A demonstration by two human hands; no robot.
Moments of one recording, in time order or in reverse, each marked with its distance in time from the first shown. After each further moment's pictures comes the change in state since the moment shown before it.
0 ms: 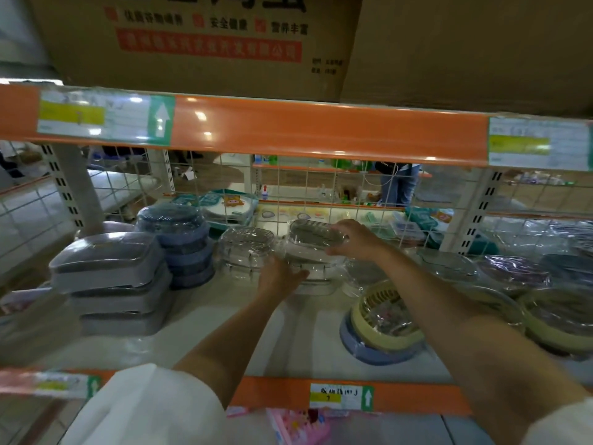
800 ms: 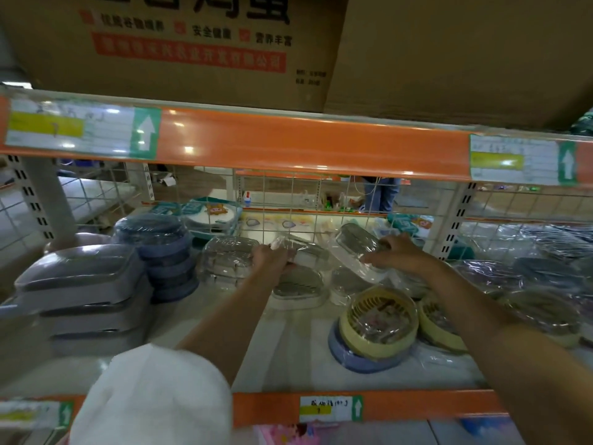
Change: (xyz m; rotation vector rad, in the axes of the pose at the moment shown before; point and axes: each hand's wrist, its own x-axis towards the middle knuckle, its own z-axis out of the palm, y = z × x) left_hand 0.046 0.029 -0.009 -0.985 -0.047 -0.313; right_hand -0.036 0.074 -0.040 0.098 0.050 0.391
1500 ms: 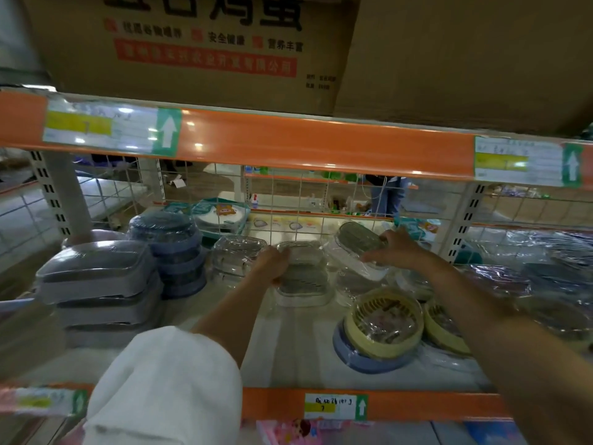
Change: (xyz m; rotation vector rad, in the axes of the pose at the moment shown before) left_hand -0.011 0.005 -0.018 0.816 -0.016 0.139; right_hand 0.003 -0.021 -0.001 -0.165 0.056 -0.069
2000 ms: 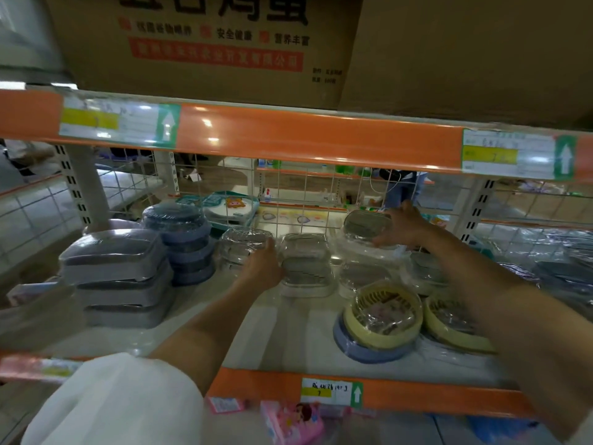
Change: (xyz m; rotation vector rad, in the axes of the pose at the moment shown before) left_hand -0.026 -0.027 -0.007 0.385 0.104 0.169; right_hand 0.003 -0.010 -0.035 -0.220 0.043 -0.135
